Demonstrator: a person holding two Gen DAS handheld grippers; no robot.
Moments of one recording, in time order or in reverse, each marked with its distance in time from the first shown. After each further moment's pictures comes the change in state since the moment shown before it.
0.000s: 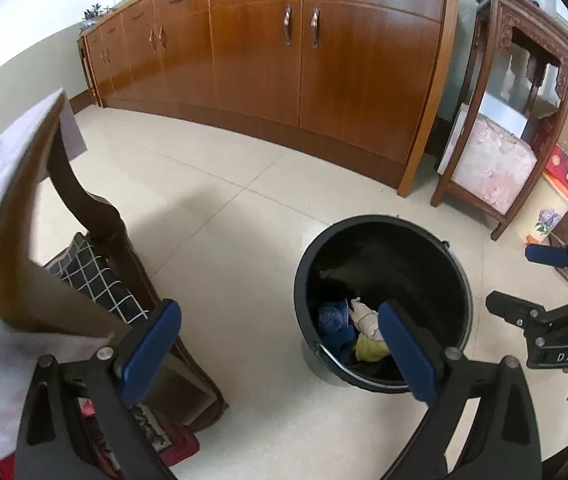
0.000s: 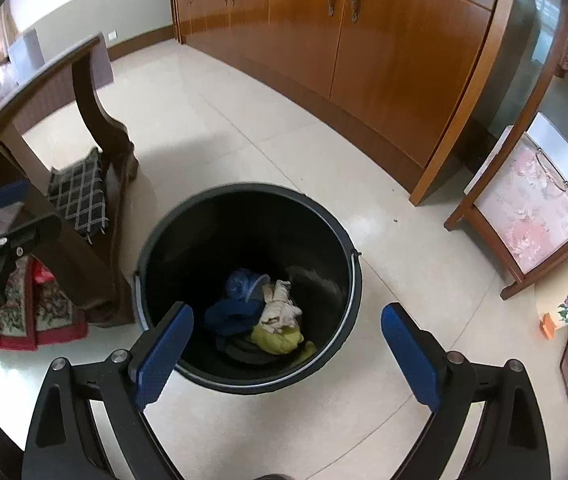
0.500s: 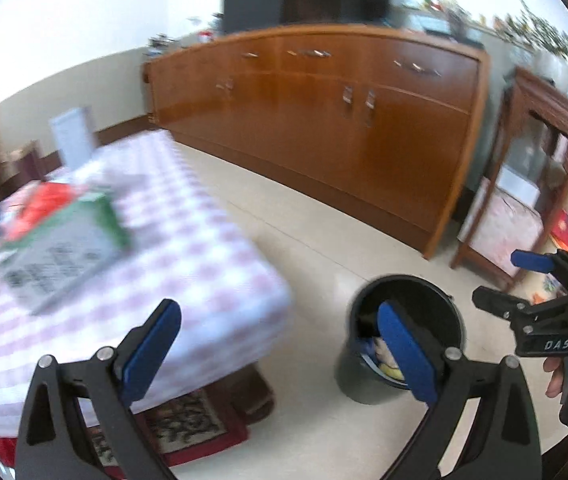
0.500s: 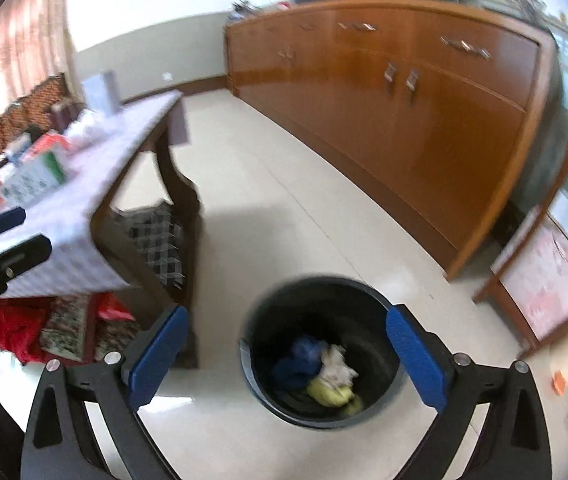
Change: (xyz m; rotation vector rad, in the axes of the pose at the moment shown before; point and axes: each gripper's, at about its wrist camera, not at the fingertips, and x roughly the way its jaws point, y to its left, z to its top) left arm -0.123 0.073 -0.007 -0.138 -0.192 0.134; right arm -0.094 0.086 0.045 -0.108 -0.224 0.148
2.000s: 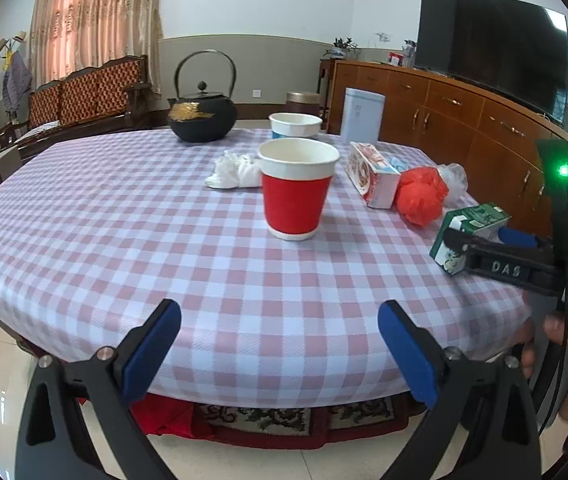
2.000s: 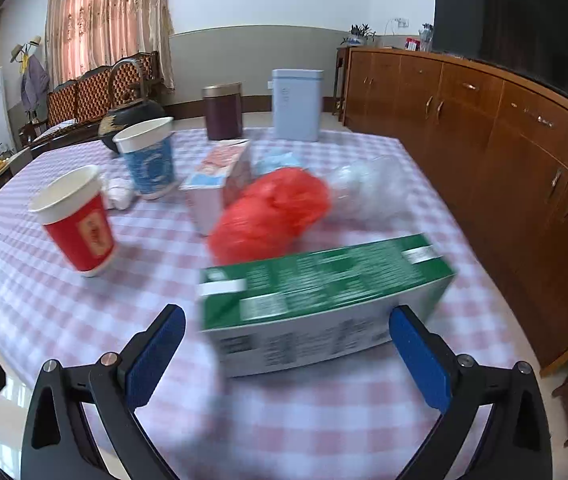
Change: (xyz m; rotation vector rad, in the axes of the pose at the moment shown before) left arm -0.090 0.279 -0.083 -0.370 -0.041 0.371; right arm 0.095 0.344 0.108 -0.209 -0.072 0.175
